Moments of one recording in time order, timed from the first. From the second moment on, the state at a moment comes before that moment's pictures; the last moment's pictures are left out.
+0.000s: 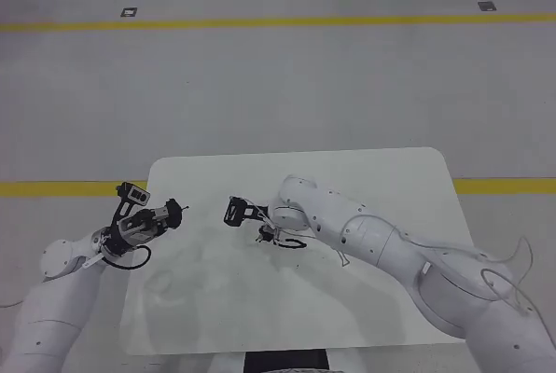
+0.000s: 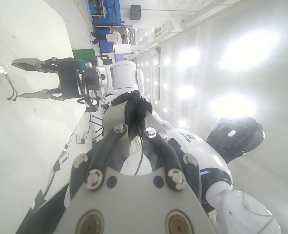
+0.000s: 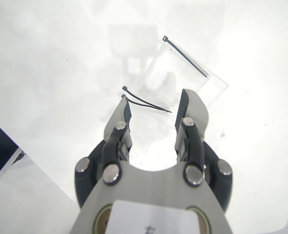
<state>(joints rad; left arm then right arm) 1.43 -0.97 -1.51 -1.25 -0.91 -0.34 -1.39 -0.53 -1.48 0.17 -1.03 -0.75 -0.34 0.98</state>
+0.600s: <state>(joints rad) 1.43 -0.97 -1.51 -1.25 -0.91 -0.34 -1.39 -0.52 -1.52 0.17 -0.97 -0.77 -0.34 0.96</state>
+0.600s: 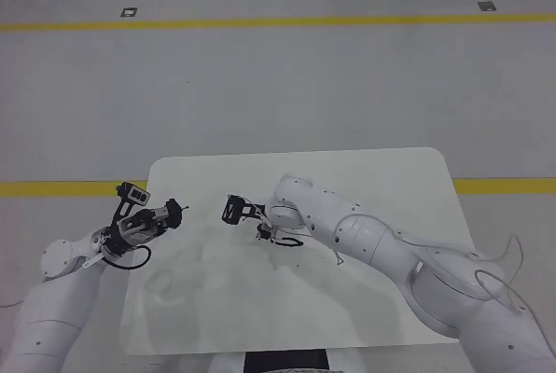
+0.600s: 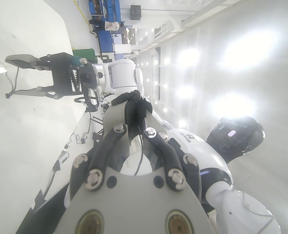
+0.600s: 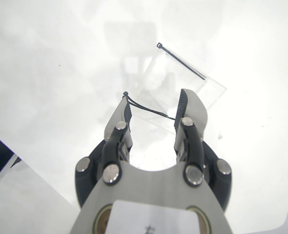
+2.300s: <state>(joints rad) 1.43 -0.97 -1.51 -1.25 -0.91 -0.34 -1.39 -0.52 -1.51 0.17 -0.97 -0.79 -0.34 0.97</state>
